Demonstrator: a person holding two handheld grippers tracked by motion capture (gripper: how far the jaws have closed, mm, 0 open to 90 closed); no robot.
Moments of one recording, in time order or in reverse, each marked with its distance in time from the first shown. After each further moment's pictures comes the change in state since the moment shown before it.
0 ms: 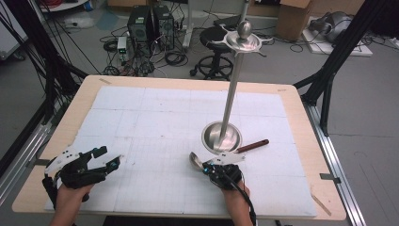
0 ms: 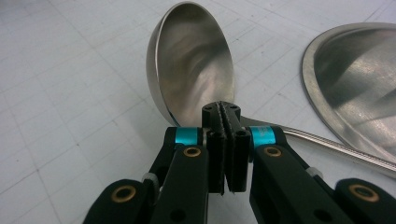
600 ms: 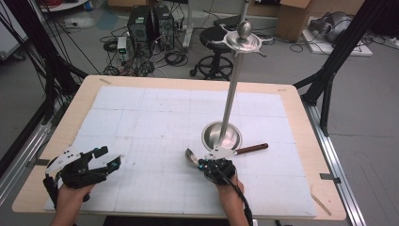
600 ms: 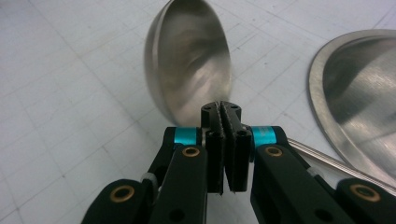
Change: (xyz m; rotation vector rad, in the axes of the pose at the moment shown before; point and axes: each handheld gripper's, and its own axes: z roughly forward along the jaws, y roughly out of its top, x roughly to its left) left arm -0.001 0.000 0.001 0.002 -0.003 0.004; right arm 0.004 0.016 0.011 0.036 -0.024 -0.002
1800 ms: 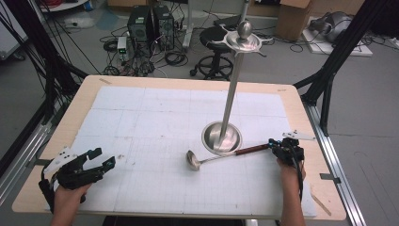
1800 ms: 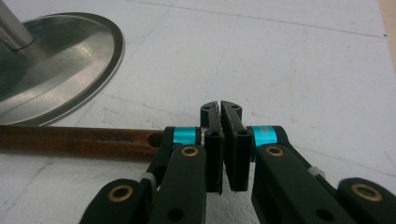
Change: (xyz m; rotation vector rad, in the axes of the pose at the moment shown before) left arm 0.012 -0.010 -0.006 0.028 0.092 -0.017; right arm -0.187 -0.066 -0.082 -0.067 -0.350 0.299
